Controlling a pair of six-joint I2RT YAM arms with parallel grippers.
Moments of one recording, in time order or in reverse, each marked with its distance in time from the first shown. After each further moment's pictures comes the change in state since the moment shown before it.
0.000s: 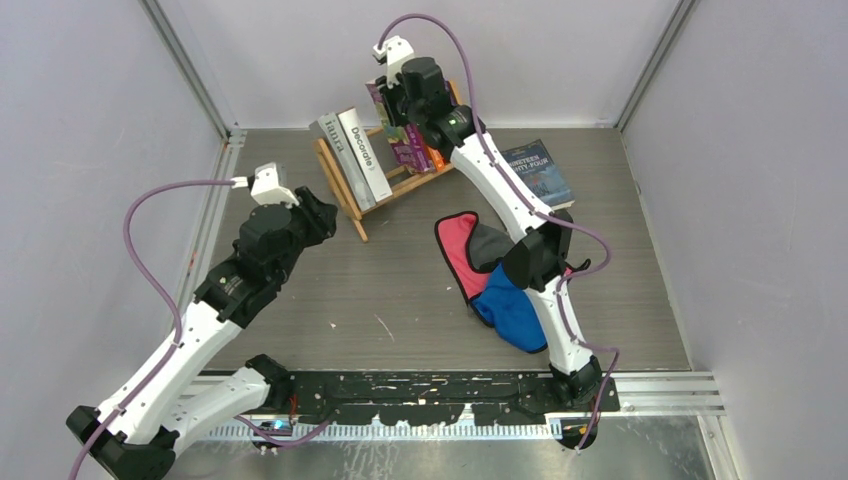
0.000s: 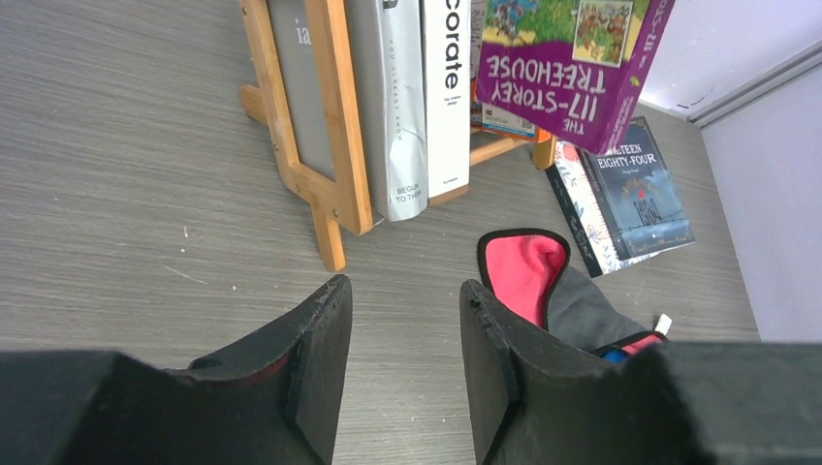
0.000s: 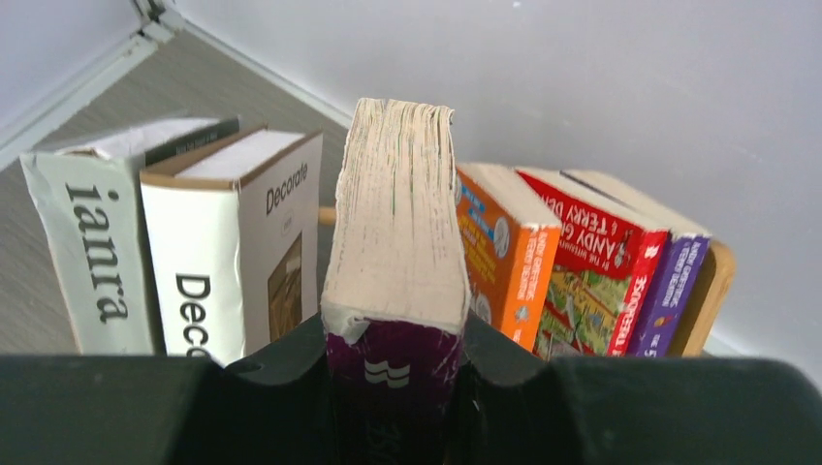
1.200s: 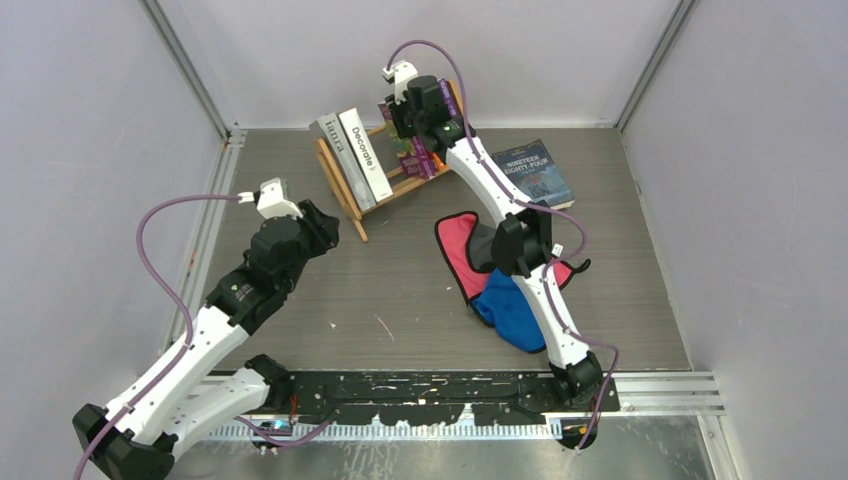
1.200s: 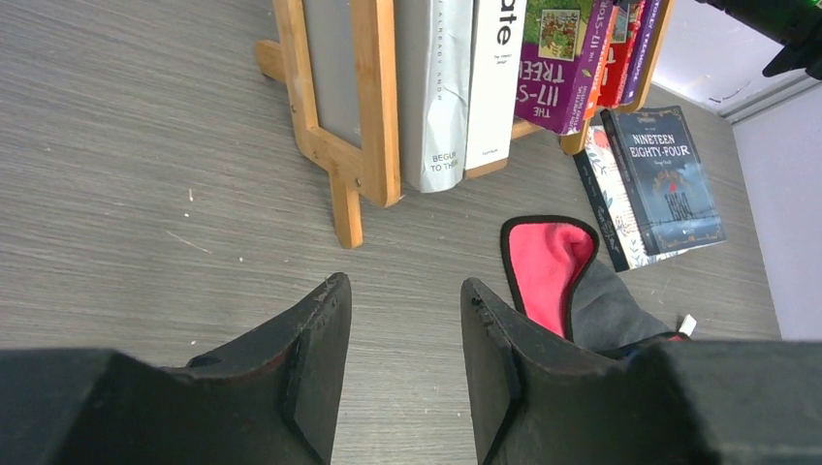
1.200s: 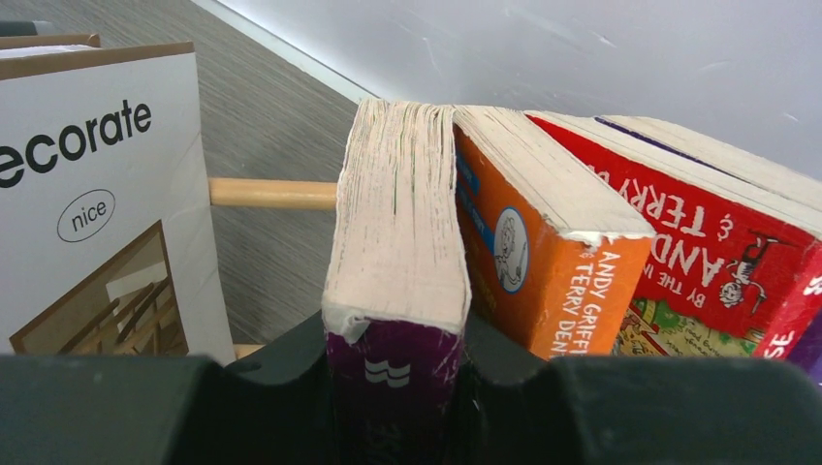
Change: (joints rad) left arm 0.002 -0.026 -0.137 0.064 -0.020 -0.051; right arm -0.089 0.246 0.087 0.092 -0.082 -0.015
